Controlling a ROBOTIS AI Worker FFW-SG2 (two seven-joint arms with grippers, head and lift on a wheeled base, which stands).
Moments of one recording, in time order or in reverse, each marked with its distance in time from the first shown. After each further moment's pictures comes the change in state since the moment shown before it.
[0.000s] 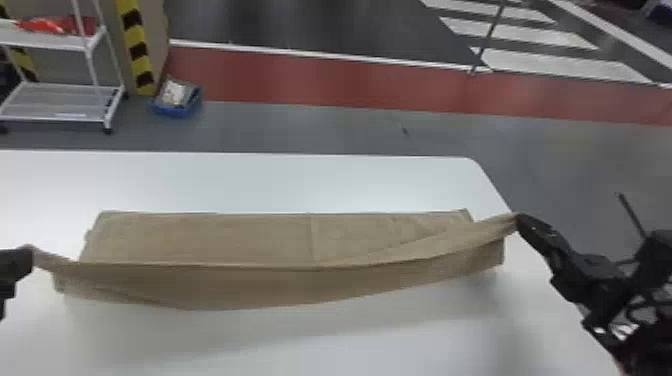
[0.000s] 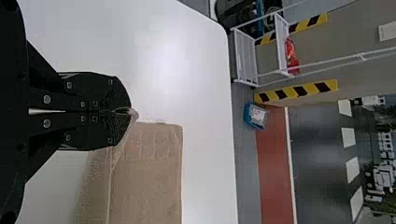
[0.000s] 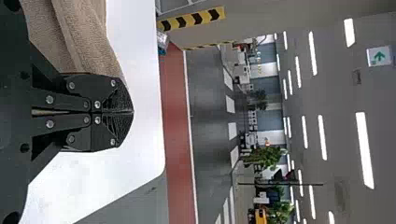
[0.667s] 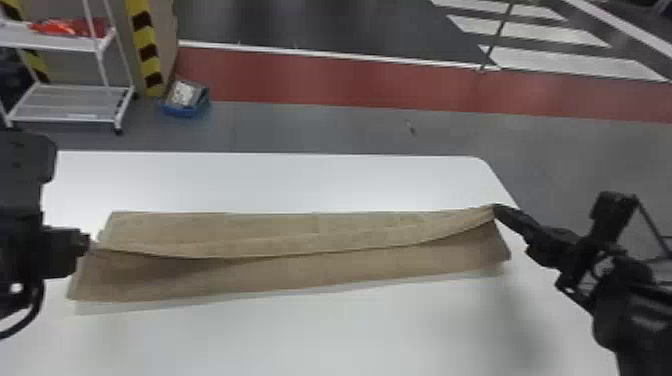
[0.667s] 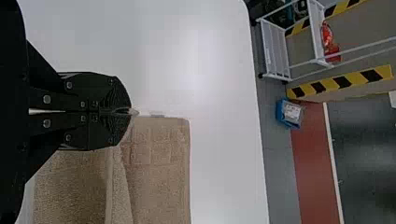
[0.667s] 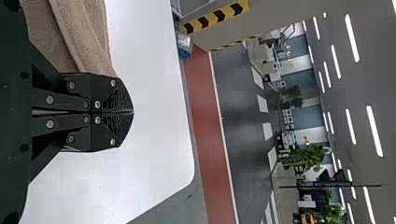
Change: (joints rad) left arm -0.252 0.001 -0.078 0.406 -0.031 -0.024 0.005; right arm -0.275 -0.099 0.116 0.324 0.073 0.112 -0.016
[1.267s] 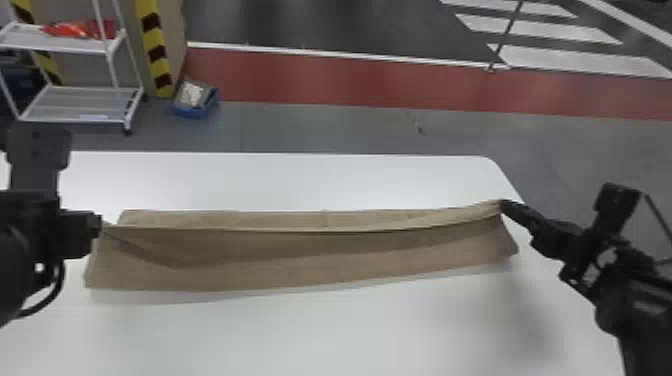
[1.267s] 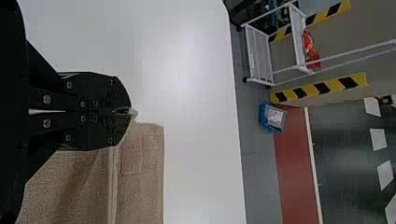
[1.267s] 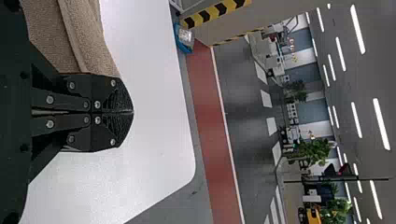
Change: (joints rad) left arm -0.025 0.001 0.014 0.081 0.017 -0.124 0.025; right arm -0.072 -0.018 0.011 0.101 -0.004 -0.009 -0.026
